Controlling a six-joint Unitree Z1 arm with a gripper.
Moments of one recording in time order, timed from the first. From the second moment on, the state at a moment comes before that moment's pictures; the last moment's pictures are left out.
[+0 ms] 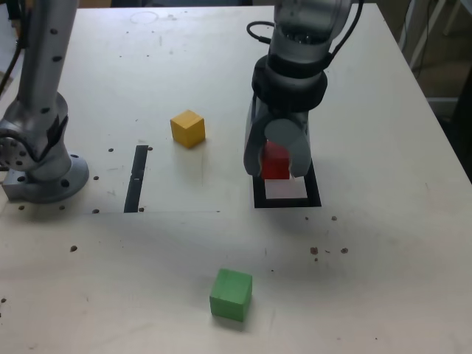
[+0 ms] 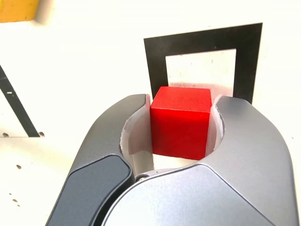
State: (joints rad) arm -0.12 2.05 -1.56 1.25 0.09 -0.06
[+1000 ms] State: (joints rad) arm -0.12 2.11 -1.54 1.18 0.10 -0.05
